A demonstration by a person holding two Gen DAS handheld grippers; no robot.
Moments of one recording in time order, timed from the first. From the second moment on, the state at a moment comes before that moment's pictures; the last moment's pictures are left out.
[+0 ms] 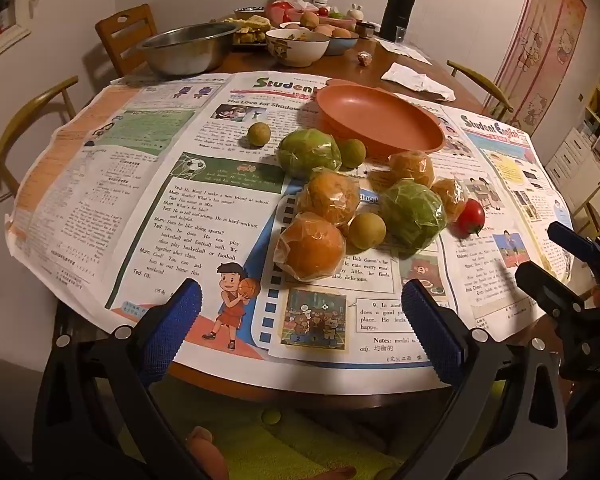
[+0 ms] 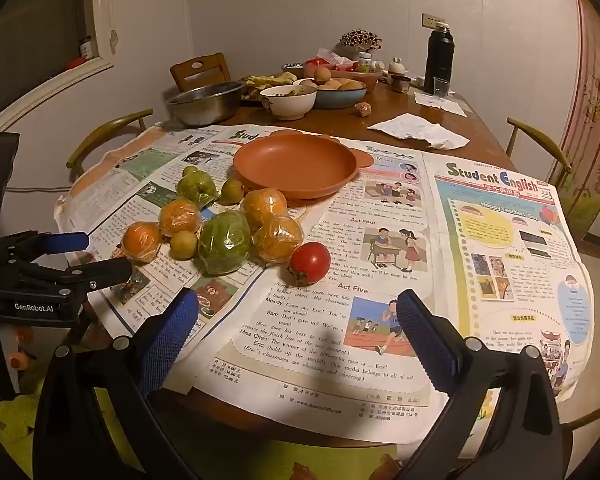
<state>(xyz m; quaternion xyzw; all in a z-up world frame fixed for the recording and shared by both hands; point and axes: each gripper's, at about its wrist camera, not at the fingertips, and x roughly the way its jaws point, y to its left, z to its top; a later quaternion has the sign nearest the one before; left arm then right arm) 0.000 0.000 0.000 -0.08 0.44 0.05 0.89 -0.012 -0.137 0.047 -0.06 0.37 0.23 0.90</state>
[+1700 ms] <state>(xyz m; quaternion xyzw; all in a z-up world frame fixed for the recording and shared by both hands) 0.002 -0.004 0.007 -0.08 0.44 0.04 0.89 -0.013 -0.137 0.045 -0.05 0.37 0.24 0.90</state>
